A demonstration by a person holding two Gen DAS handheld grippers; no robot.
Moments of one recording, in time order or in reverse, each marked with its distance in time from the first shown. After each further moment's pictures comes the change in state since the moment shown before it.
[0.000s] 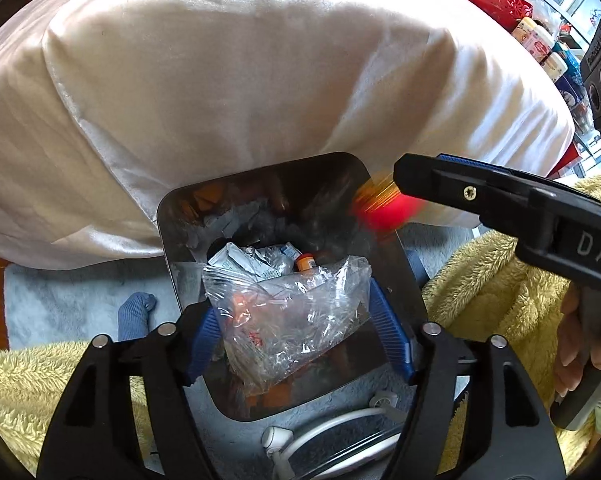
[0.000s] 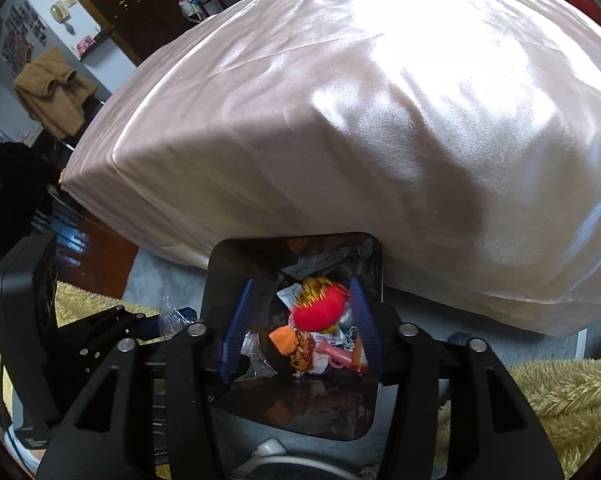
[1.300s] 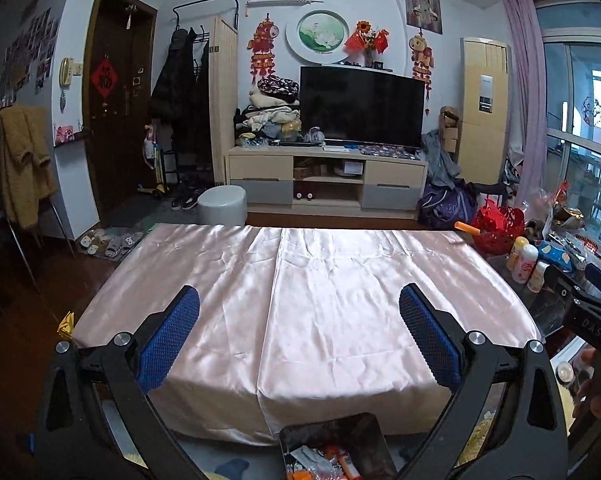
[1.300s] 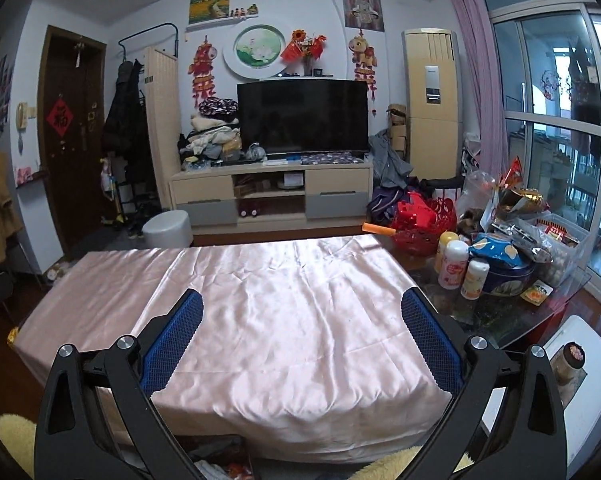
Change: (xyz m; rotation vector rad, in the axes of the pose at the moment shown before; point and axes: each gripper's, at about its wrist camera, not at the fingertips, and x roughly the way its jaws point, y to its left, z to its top) left arm -0.319 -0.046 0.056 -0.029 -0.794 0.285; right arm -0.282 0.038 0.038 0.002 -0.773 -0.503
